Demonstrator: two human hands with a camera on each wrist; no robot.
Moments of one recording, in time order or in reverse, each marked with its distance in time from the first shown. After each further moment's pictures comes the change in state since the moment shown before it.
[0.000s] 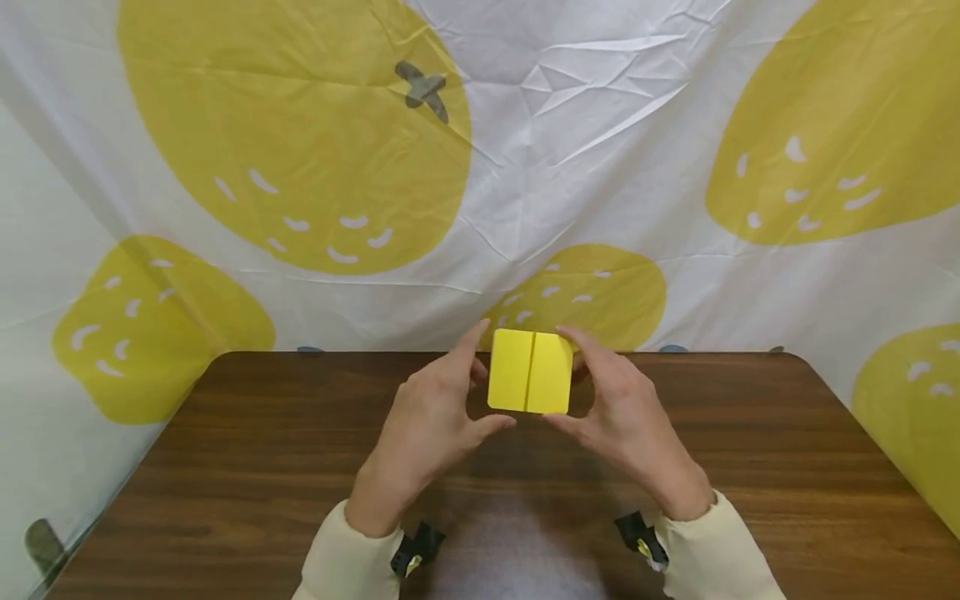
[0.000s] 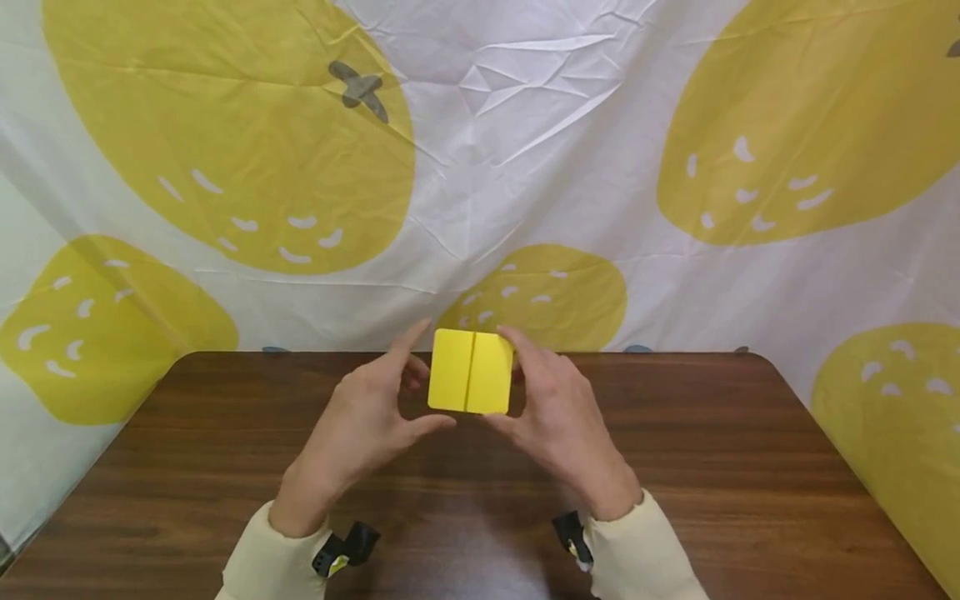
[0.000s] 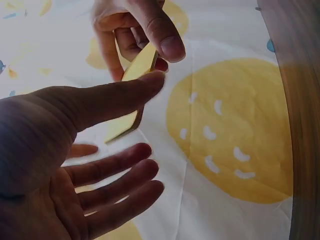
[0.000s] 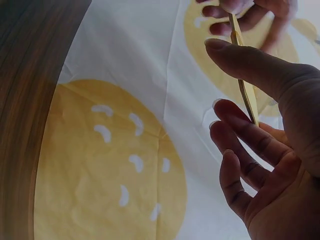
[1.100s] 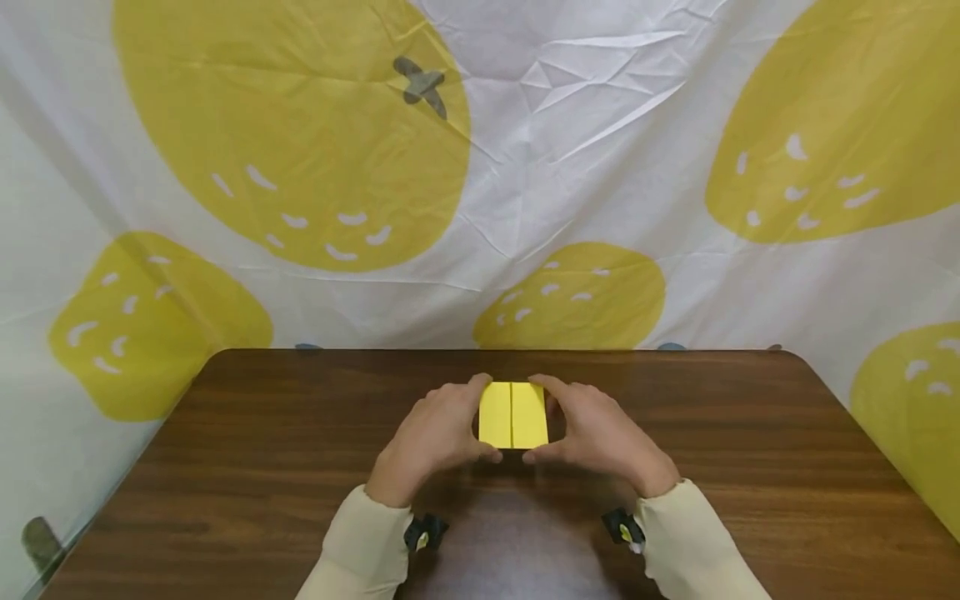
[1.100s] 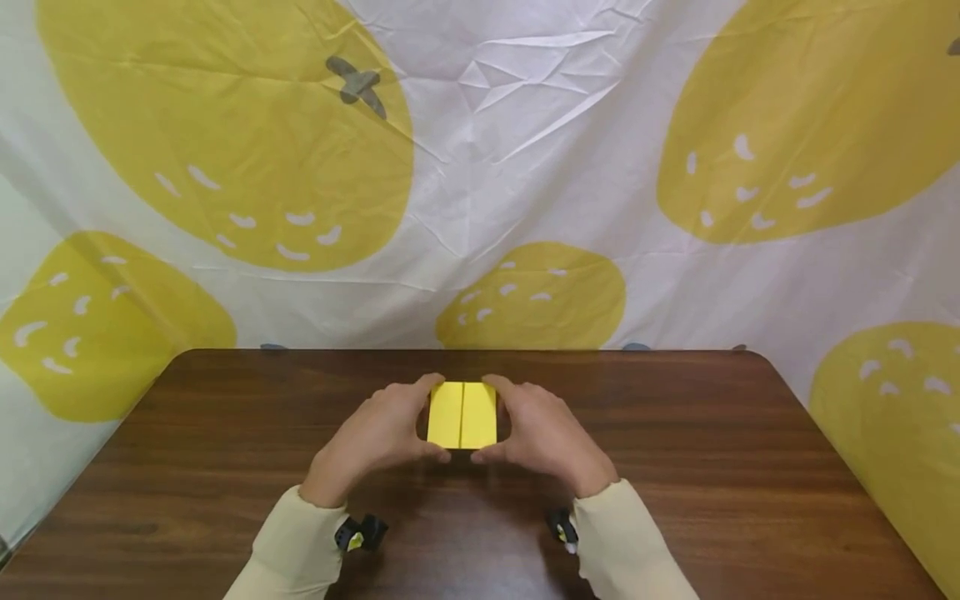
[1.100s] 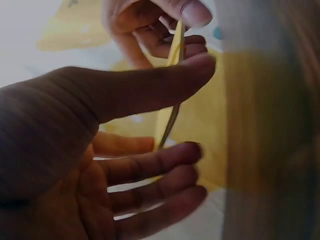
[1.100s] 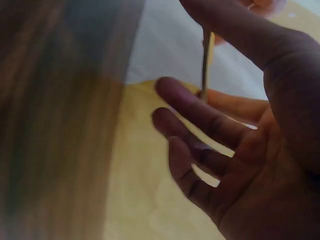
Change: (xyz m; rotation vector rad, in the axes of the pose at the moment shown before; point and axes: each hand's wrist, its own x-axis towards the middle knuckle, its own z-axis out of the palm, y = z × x) left_hand -0.001 -0.031 0.039 0.014 -0.414 -0.132; right_hand -0.011 0.029 0.040 0.109 -0.510 0.204
